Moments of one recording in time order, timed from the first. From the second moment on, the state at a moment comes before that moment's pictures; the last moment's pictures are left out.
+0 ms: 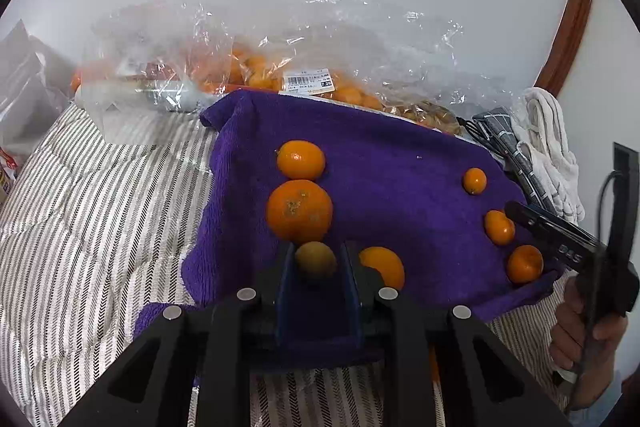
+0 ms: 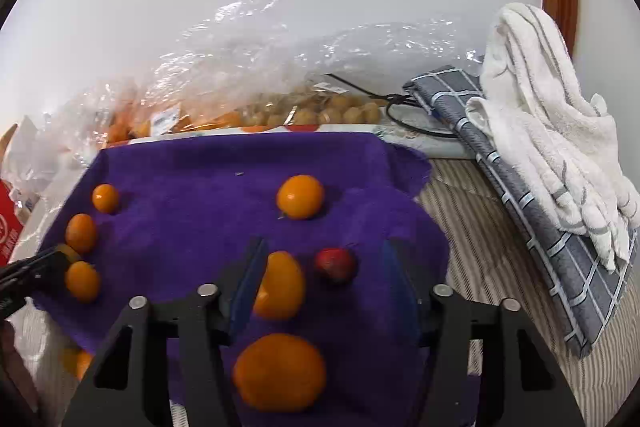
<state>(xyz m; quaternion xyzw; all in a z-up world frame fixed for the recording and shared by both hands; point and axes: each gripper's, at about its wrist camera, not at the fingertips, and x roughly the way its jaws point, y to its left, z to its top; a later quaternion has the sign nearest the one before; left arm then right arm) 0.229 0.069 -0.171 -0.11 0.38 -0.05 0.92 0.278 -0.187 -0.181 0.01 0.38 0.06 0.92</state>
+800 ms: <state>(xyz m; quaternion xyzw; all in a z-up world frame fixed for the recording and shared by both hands) 0.201 0.061 -0.145 -0.10 0.30 -0.07 0.95 0.191 -0.163 -0.130 -0.05 0.33 0.07 0.94</state>
